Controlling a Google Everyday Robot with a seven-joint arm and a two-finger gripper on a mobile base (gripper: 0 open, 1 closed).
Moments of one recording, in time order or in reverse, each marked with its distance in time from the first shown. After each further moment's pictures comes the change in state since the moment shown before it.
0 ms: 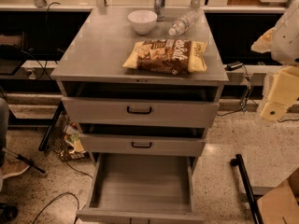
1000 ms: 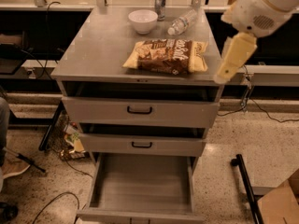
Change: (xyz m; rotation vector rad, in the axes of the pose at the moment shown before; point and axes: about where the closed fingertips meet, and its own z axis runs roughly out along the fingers) arm -0.062 -0.091 0.023 0.107 -0.146 -0.007
